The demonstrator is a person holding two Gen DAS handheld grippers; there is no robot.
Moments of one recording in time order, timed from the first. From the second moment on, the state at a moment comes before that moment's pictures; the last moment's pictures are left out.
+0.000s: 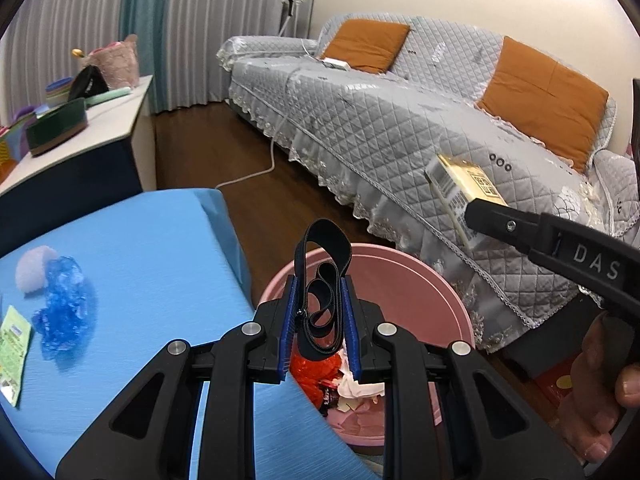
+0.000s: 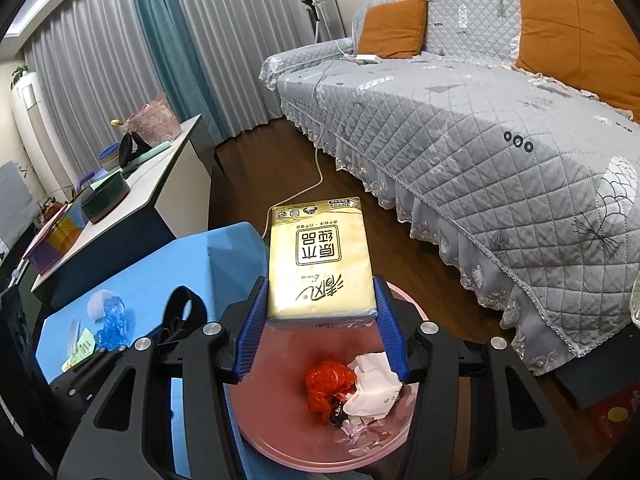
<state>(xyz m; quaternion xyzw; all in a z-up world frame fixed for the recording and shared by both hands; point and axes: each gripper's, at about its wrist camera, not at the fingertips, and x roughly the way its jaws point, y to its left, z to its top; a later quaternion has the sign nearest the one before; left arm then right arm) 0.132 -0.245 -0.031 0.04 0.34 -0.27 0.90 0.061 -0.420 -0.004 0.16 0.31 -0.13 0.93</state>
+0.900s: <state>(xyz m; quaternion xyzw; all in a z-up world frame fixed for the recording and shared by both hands) 0.117 -0.181 -0.011 0.02 0.33 -0.25 0.91 0.065 -0.392 0.008 0.16 0.28 -0.12 0.94</state>
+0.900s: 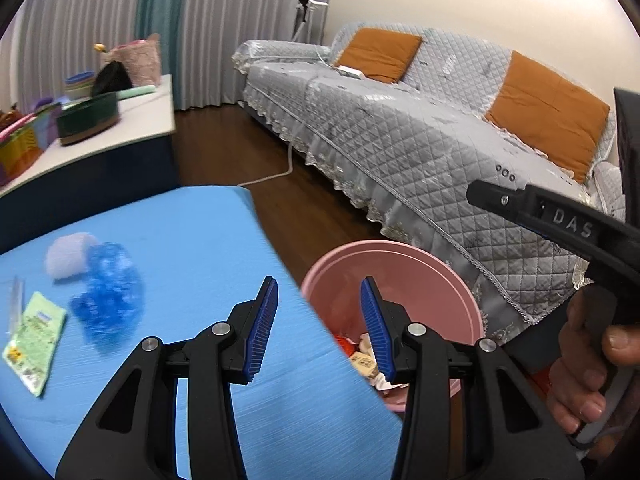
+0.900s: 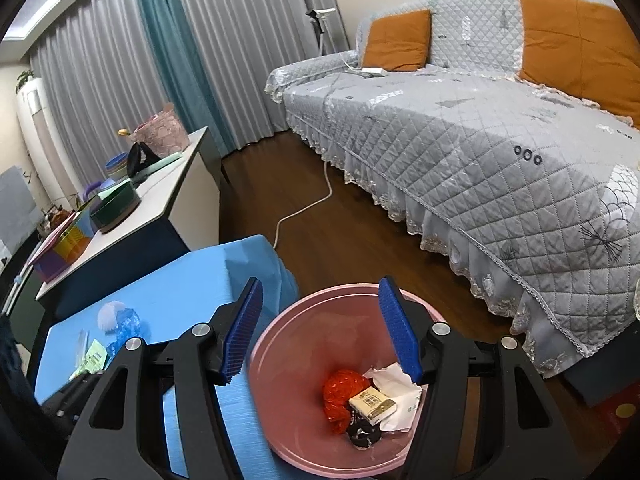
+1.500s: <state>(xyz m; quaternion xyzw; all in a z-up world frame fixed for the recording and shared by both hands) 0.087 -0.039 0.020 -0.03 0.30 -0.15 0.94 0.071 -0.287 0.020 0.12 0.27 -0.03 0.96</state>
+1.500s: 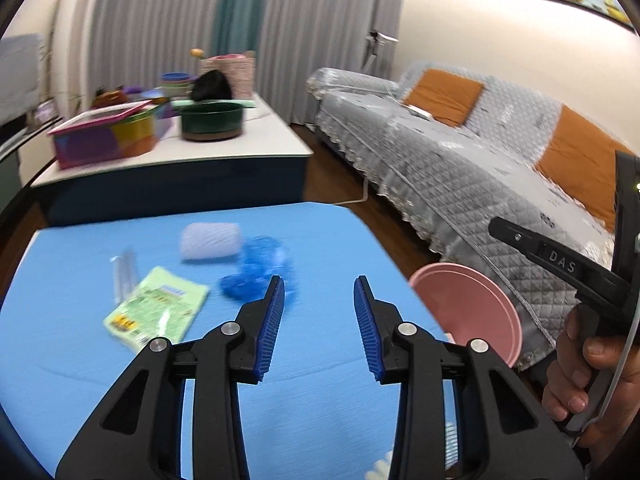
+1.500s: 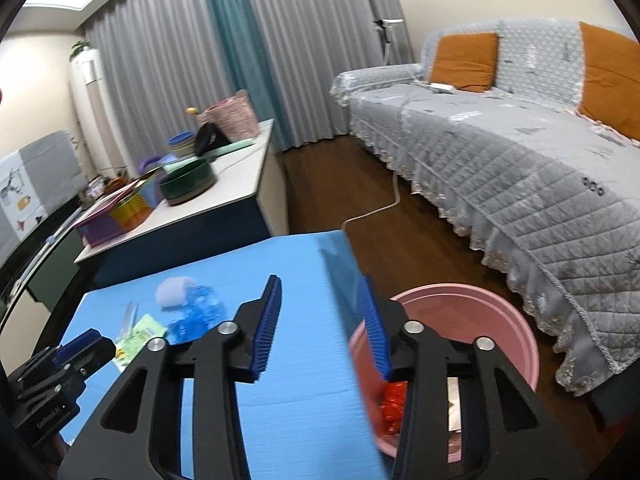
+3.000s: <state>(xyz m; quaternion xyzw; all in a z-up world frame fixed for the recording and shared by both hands) 0.146 0.097 -0.087 -0.18 0.40 0.04 0.90 0.170 -0.110 -0.076 0.04 0.36 0.12 0.92</state>
